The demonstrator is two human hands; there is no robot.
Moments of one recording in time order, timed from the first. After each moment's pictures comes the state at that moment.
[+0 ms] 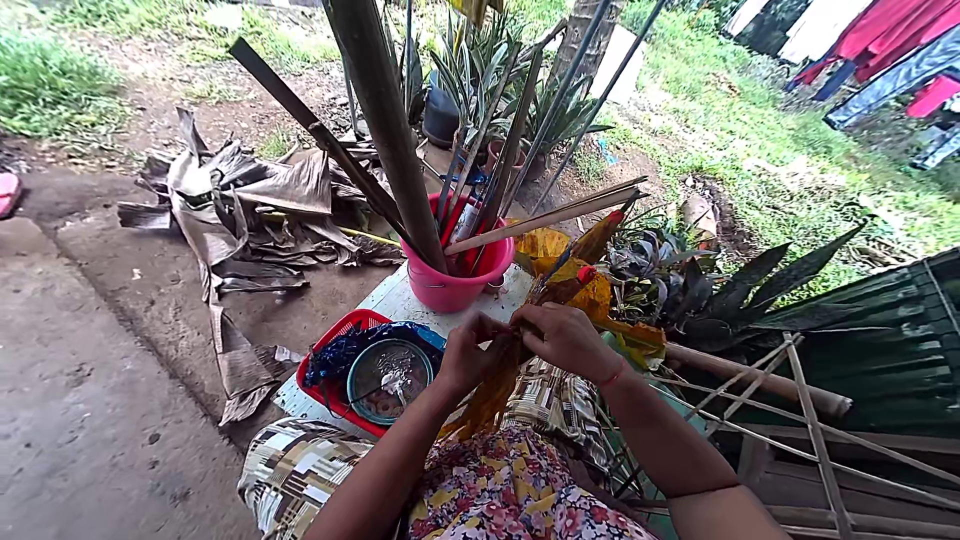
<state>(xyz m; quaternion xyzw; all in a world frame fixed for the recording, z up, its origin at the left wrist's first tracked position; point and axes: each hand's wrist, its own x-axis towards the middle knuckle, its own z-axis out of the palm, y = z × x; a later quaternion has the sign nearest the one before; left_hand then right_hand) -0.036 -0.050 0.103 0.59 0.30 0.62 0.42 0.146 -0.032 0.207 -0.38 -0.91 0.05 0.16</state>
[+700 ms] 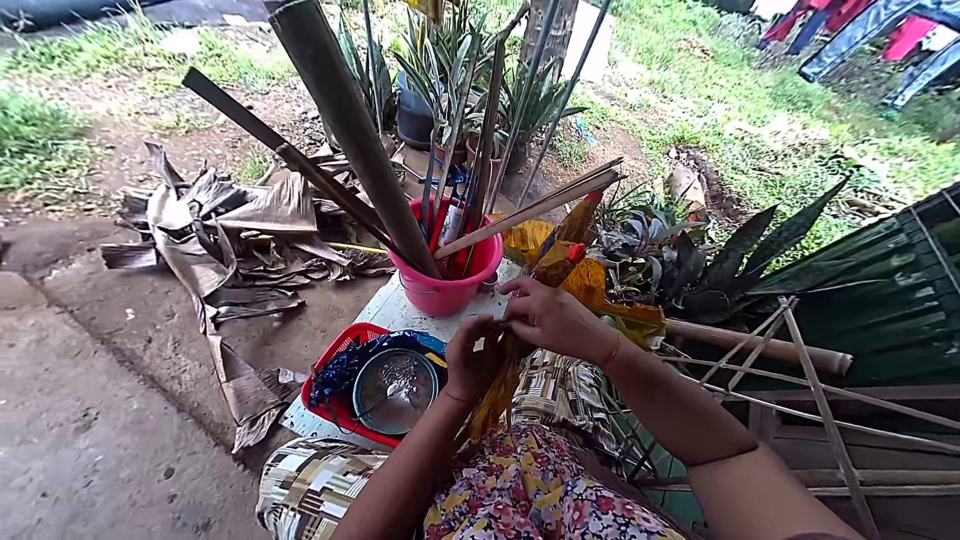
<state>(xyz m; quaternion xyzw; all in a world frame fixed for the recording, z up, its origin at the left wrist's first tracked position) -0.018 -0.048 0.088 0.60 0.31 0.71 0.20 0.130 -0.027 0.235 -0.39 -0.90 0.14 0.13</state>
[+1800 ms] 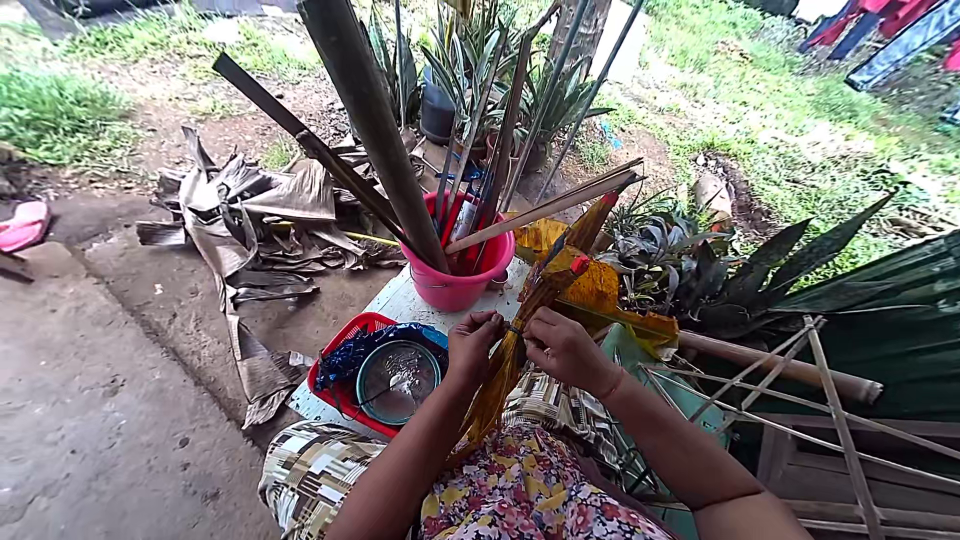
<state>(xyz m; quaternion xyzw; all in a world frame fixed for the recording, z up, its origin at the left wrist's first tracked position) -0.015 -0.042 0.112 0.20 0.38 0.63 0.64 0.160 -0.043 0.168 -0.36 -0.89 0.08 0.26</state>
